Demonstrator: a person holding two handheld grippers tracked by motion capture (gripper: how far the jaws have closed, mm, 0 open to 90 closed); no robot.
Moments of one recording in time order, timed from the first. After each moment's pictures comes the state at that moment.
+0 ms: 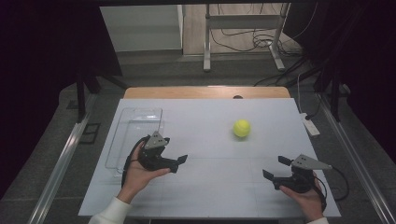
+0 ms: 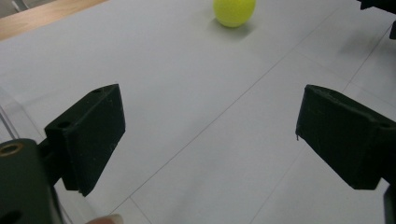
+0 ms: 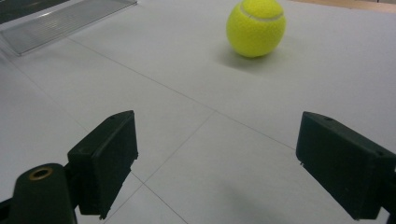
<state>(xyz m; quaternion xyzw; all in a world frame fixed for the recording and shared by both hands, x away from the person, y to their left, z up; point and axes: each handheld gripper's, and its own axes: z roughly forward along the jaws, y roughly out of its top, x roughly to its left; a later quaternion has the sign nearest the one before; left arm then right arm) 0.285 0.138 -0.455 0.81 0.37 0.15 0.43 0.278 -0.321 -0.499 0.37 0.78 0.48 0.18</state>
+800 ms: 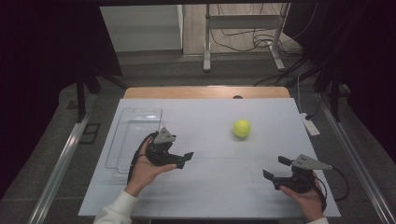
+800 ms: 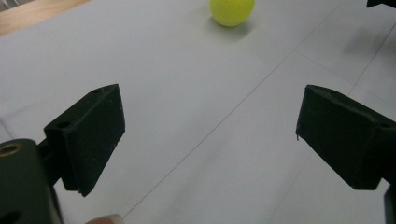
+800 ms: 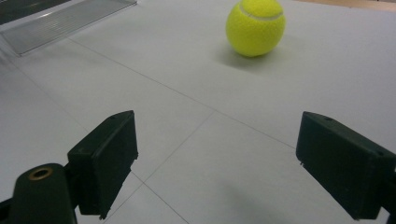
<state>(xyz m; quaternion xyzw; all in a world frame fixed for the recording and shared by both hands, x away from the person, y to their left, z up) 0.304 0.122 -0.457 0.82 0.36 0.14 0.42 0.278 -0.321 -0.500 0.37 0.78 0.48 0.18</state>
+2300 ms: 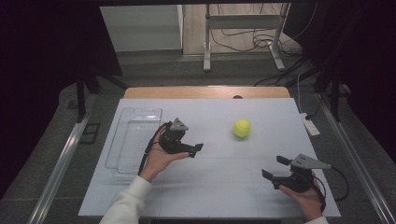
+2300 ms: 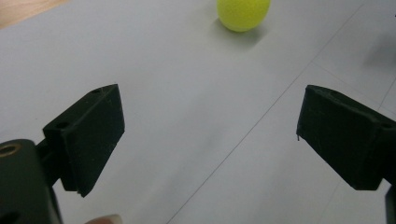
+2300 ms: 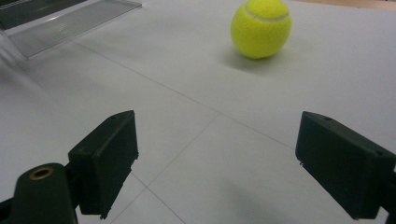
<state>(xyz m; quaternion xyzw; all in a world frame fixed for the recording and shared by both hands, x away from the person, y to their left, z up) 0.346 0.090 -0.460 0.83 0.37 0.12 0.40 0.281 -0.320 -0.502 0.36 0.78 0.49 0.17</state>
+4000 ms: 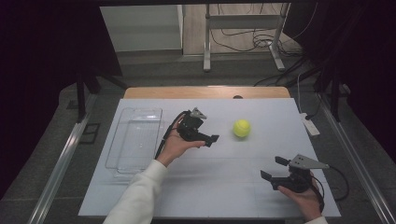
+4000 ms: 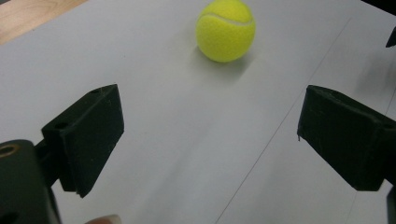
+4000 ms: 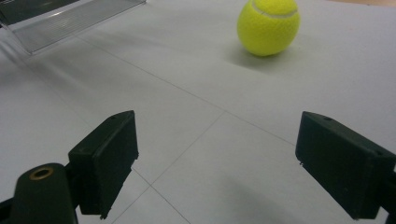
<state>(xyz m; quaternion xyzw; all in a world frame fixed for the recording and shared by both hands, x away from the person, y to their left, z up) 0.387 0.047 -0.449 0.85 0.34 0.09 0.40 0.281 -0.317 -0.504 0.36 0.78 0.48 0.16</state>
